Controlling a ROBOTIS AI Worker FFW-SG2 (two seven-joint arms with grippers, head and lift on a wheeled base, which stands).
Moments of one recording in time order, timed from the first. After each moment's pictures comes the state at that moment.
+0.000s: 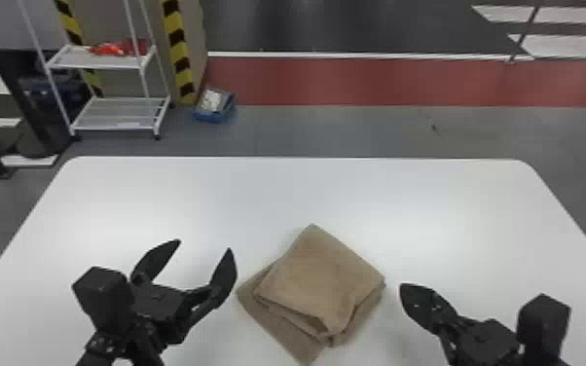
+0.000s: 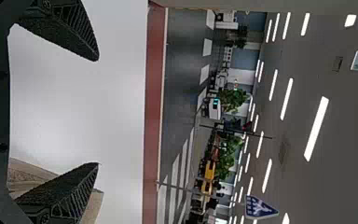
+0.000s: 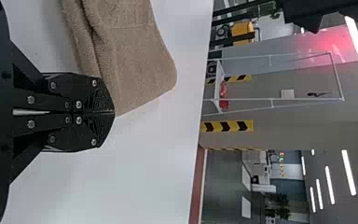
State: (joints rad) left arm 0.44 0.07 -0.04 -1.94 0.15 0.09 -0.22; right arm 0.51 -0.10 -0.15 -1.98 -0.02 0.22 0.62
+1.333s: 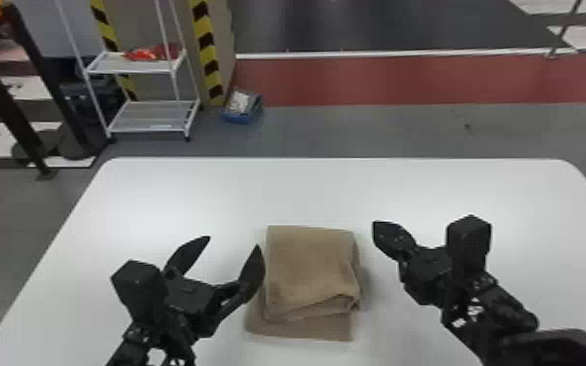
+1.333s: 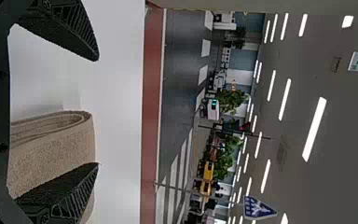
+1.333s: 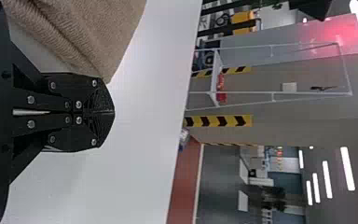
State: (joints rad) left arm 0.43 0.07 -0.03 -1.94 0.15 0.09 -0.22; right arm 0.16 -0.05 0.07 -1.72 0.05 0.22 0.43
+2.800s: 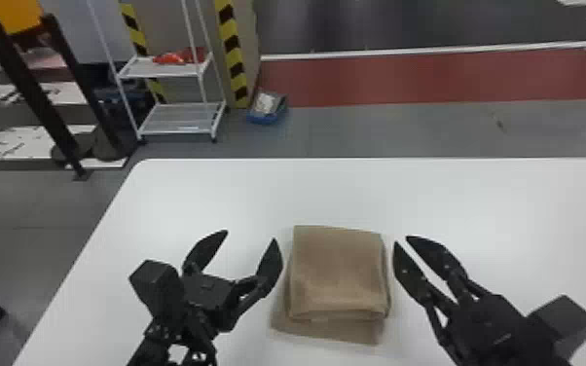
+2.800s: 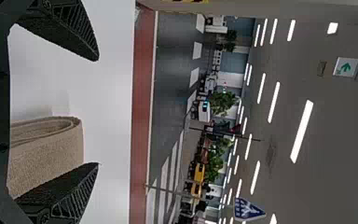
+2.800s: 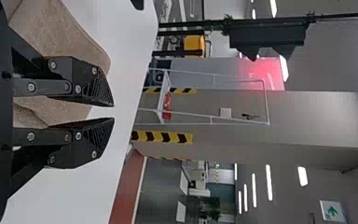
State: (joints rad) left arm 0.44 0.08 -0.02 -1.94 0.19 0.03 -0.21; right arm 0.49 -0.08 0.13 -2.00 0.03 -0.05 0.36
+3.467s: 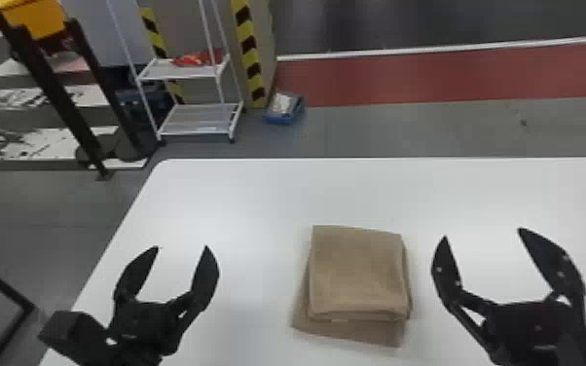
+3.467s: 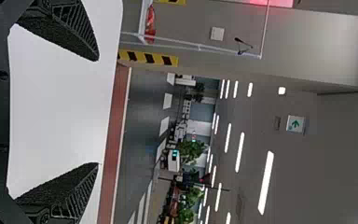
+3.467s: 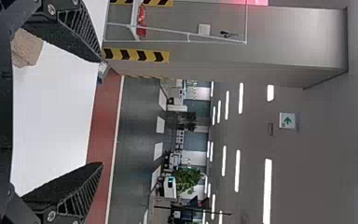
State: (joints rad) left arm 0.60 0.03 0.20 -1.96 0.27 -0.20 -0.22; right arm 0.55 0.00 0.15 -2.02 0.15 -0.17 0.01
